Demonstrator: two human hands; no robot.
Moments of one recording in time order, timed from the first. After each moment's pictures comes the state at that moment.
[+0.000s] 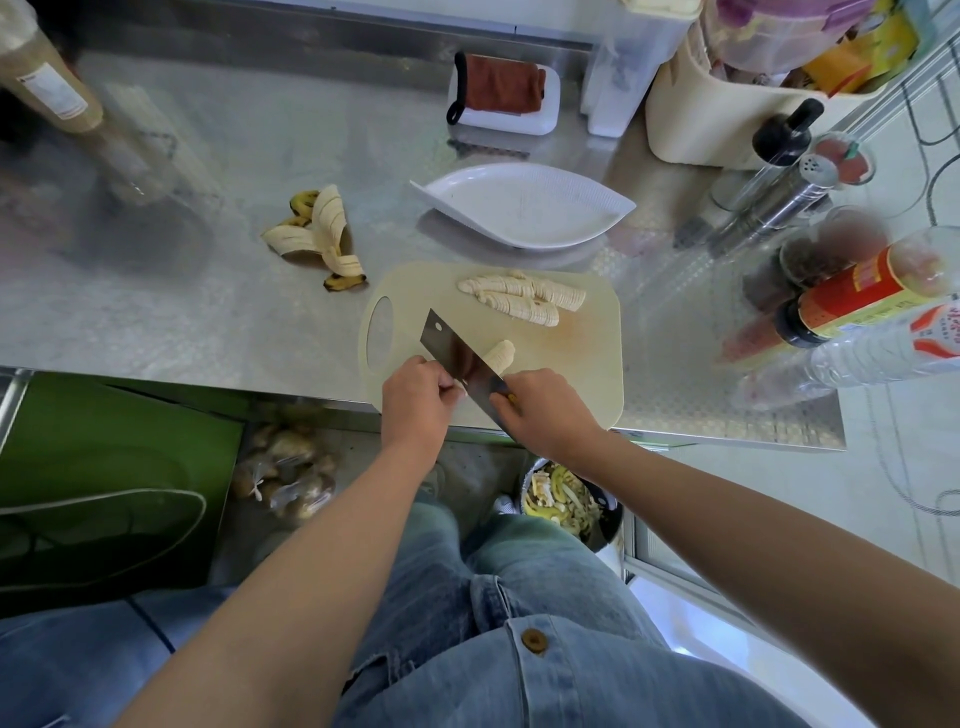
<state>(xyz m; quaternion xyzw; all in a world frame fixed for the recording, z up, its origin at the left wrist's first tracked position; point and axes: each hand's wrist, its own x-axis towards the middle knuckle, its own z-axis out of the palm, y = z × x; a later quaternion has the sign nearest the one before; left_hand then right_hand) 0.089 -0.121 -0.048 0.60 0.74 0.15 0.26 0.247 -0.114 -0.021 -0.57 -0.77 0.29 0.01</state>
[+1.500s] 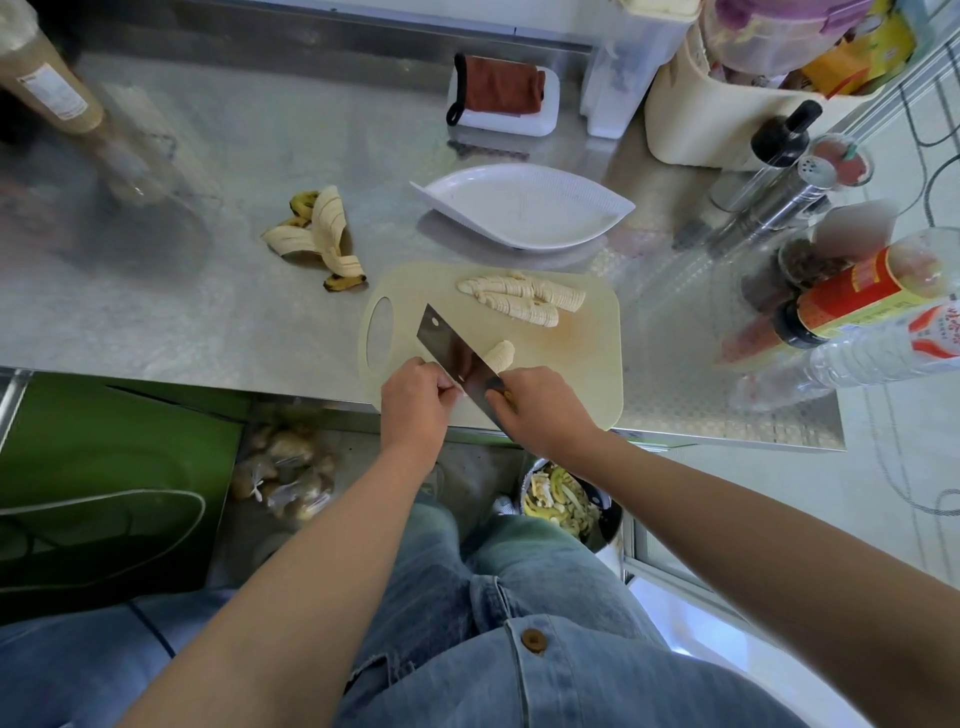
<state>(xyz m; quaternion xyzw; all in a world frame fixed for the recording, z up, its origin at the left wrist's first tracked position) 0.089 -0.123 -0.048 0.60 0.75 0.16 0.25 0.242 -0.114 -0.018 -0.57 -0.77 0.28 0.02</state>
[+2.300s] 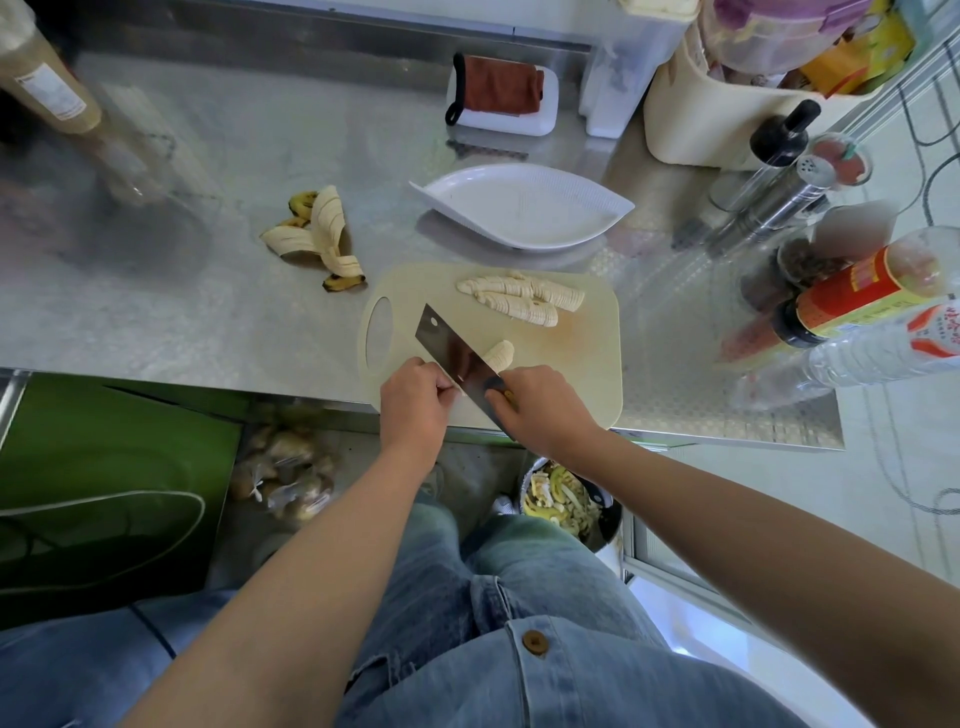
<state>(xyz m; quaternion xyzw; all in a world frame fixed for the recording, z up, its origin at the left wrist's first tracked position) 0.089 -0.123 -0.049 0.60 0.75 0.16 0.25 0.244 -0.112 -0.020 -0.57 -0.77 0.28 0.03</state>
